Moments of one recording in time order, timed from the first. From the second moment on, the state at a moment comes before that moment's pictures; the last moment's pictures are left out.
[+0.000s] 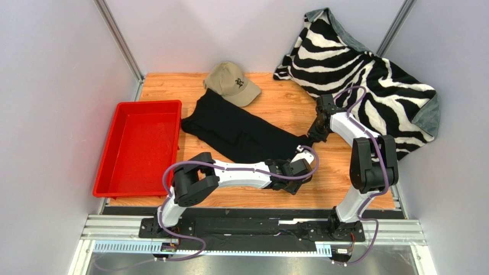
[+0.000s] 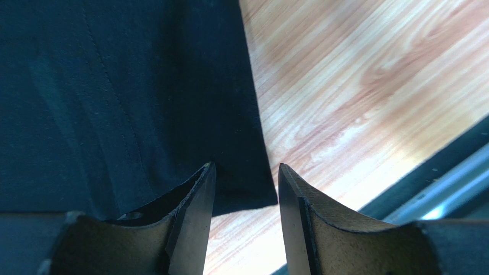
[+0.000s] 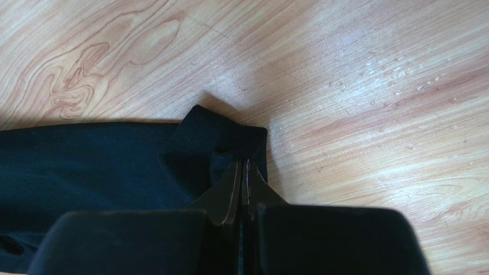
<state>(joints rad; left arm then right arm) -1.29 2.06 1.49 -0.38 -0.28 -0.52 0.11 1.73 1.18 -0.62 0.08 0.68</state>
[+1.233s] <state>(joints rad) -1.30 1.84 1.20 -0.23 -0.12 -0.61 0.09 1.64 1.12 -0.74 0.20 0.66</state>
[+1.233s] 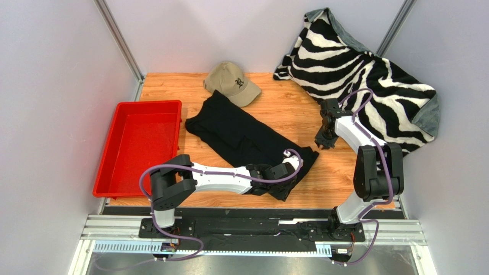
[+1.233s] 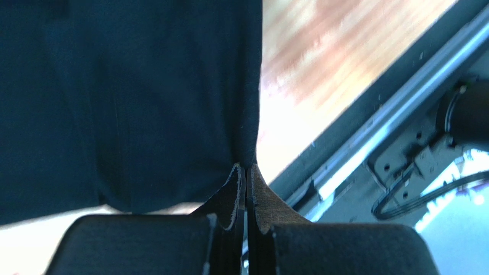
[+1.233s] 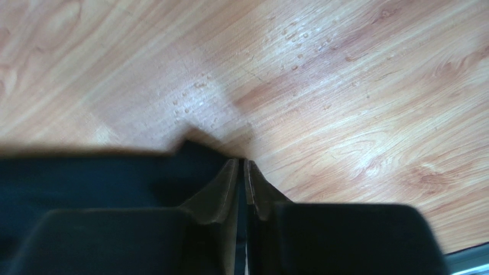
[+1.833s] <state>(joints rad) -1.31 1.84 1.20 -0.28 -0.05 -0.60 0.04 1.29 0.68 -0.51 0.03 0.79</state>
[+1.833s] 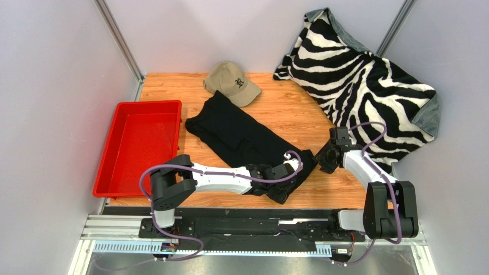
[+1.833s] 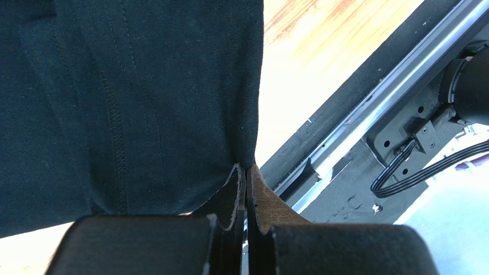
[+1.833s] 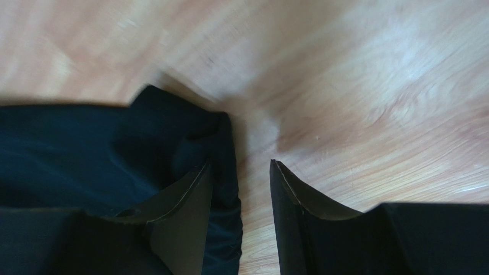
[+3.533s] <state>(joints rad) -1.14 1.76 0.96 0.02 0.19 -0.69 0.29 1.60 1.10 -0.78 0.33 0.80</state>
